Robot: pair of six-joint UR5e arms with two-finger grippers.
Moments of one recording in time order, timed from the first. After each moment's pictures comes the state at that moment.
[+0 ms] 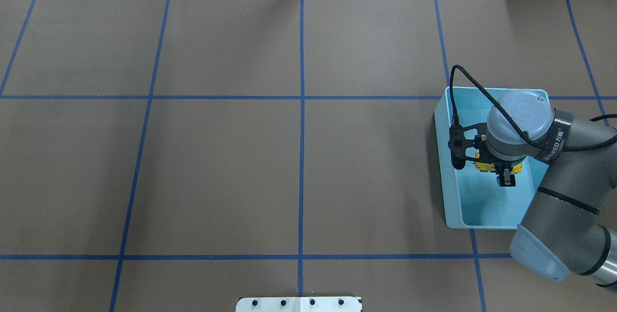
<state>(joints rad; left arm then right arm) -1.64 -1.38 -1.80 -1.47 -2.34 -0.30 0.62 -1.43 2.02 -1.84 1.74 -0.50</state>
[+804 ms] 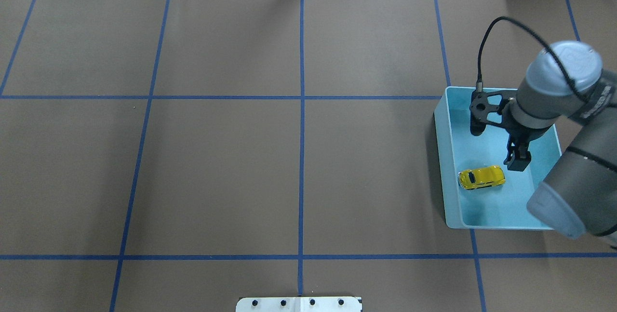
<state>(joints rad) -1.64 -1.39 -1.80 -1.47 -2.34 -0.30 0.85 -1.42 2.00 -1.81 1.97 -0.52</state>
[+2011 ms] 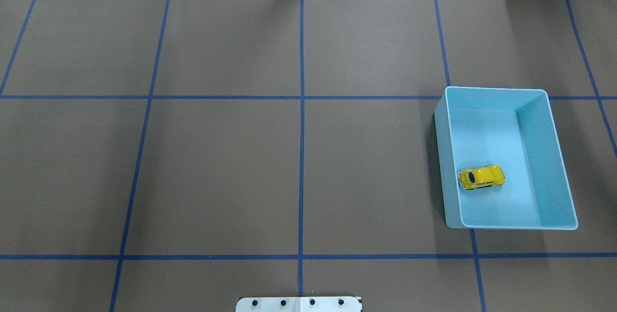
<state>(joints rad) -1.64 -1.39 -1.80 -1.47 -2.34 -0.30 1.60 -1.43 1.63 -1.81 2.25 -0.07</state>
